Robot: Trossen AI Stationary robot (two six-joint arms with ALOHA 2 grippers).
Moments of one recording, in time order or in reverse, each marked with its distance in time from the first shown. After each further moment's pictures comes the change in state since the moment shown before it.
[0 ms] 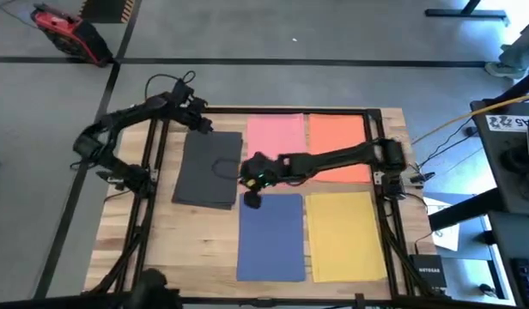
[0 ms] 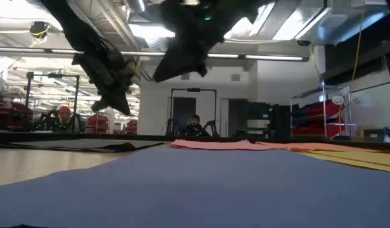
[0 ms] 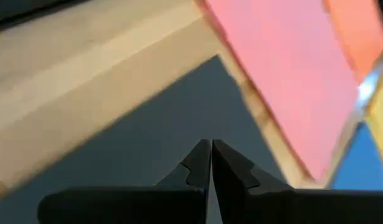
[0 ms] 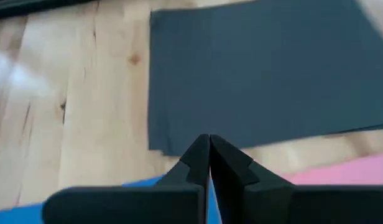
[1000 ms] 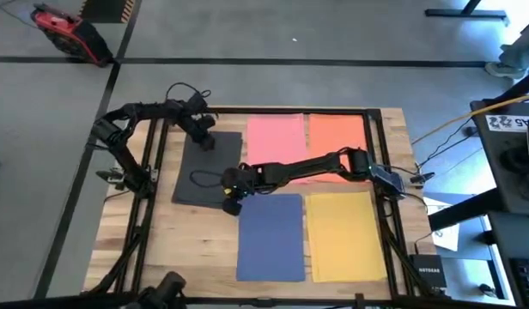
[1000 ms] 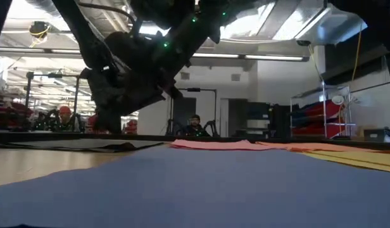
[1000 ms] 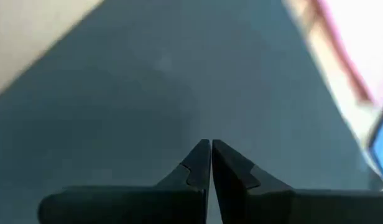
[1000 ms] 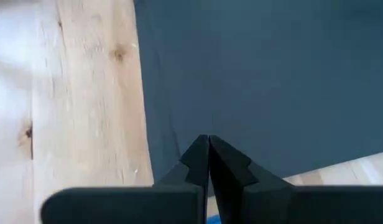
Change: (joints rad) left arm -0.101 0.203 0.003 -0.135 -0.038 0.191; right arm -0.009 0.251 0.257 -0.080 -0.011 0.114
